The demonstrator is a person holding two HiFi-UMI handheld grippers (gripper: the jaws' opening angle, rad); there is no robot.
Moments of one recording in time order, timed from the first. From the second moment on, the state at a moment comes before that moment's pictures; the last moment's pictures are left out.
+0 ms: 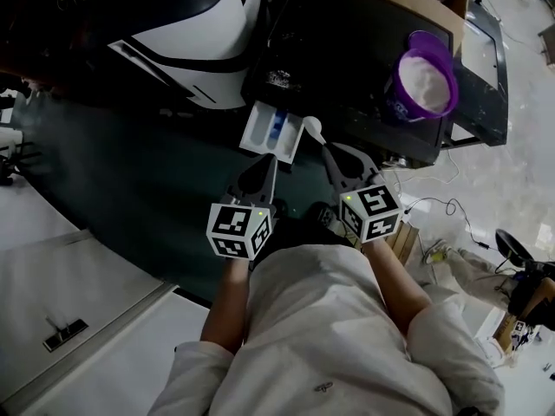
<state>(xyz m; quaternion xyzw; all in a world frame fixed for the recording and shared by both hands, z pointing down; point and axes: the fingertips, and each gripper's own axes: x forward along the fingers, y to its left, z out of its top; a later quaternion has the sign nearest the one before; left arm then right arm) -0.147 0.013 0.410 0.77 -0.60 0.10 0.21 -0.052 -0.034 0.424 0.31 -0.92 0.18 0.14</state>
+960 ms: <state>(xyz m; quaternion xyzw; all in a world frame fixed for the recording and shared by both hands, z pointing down) -0.080 0.004 0.382 0.80 -0.57 0.08 0.17 0.038 -0.035 0.372 0.36 -0.91 0.18 0.07</state>
